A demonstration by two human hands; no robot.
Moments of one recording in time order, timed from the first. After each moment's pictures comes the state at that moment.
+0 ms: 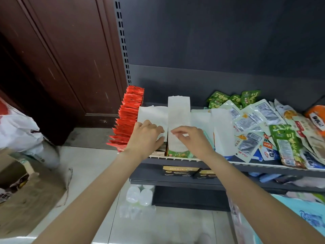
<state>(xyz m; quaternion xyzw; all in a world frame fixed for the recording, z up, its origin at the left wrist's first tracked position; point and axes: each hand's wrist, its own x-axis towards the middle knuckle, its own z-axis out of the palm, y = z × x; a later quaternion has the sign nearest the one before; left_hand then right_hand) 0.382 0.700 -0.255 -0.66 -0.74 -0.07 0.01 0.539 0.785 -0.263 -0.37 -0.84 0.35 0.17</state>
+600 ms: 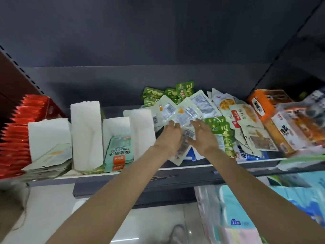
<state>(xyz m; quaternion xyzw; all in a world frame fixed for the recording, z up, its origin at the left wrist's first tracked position) 0.658 0.913 -0.287 -0.69 -0.70 -0.08 -0.19 0.786 0.967 -0.318 -0.56 -0.81 0.17 0.04</state>
